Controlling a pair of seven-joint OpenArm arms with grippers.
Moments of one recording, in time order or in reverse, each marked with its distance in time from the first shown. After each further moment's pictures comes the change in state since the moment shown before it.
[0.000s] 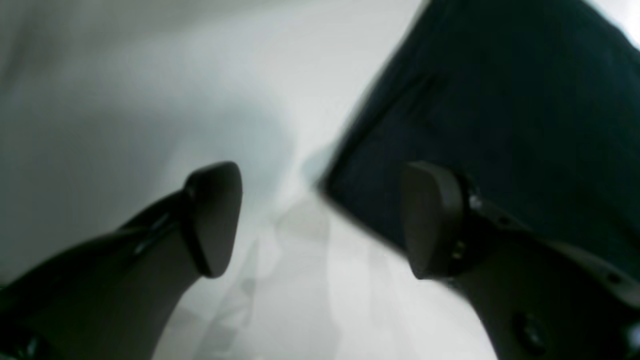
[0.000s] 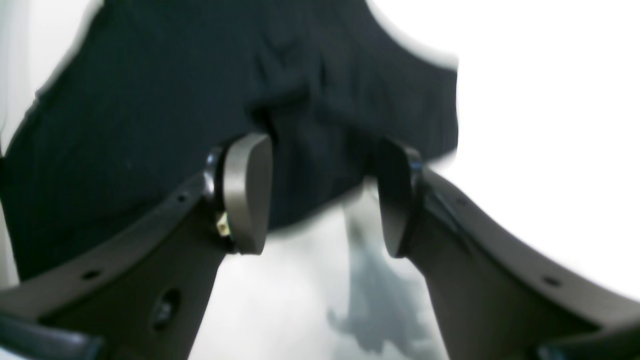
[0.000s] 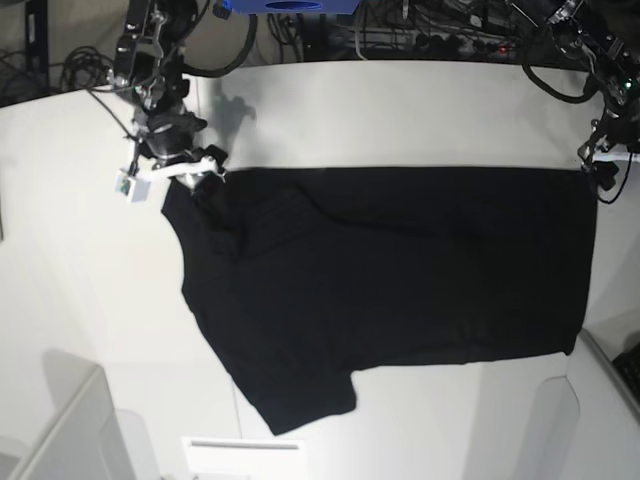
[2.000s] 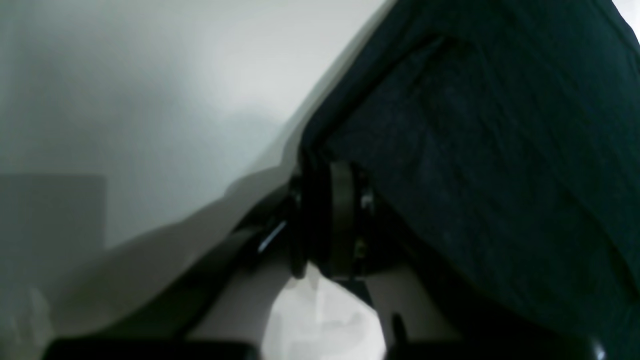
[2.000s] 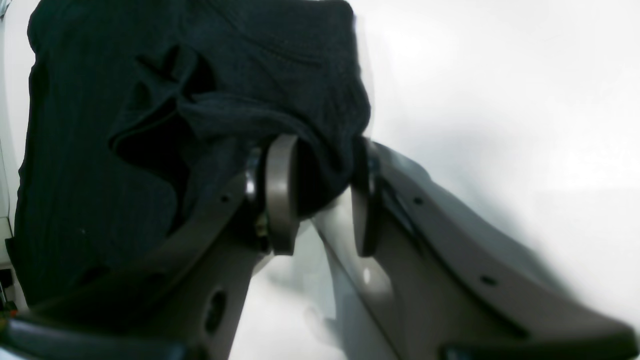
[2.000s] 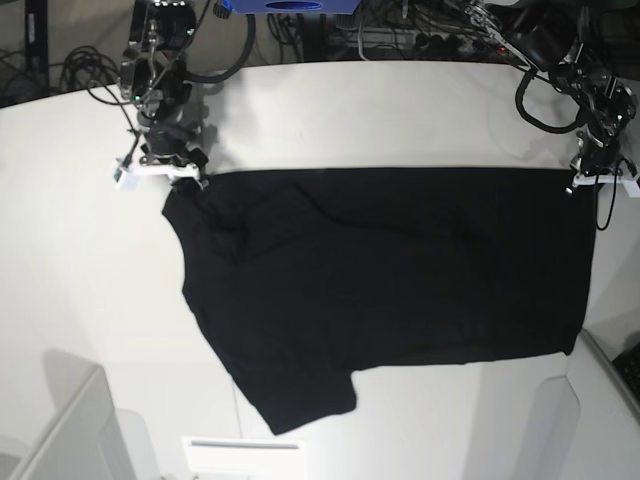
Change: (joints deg) left arm -12.1 -2.0 0.0 -20.7 1.0 -3.7 -1.2; right arm 4.8 1.5 4.7 -19.8 12.4 3.1 17.2
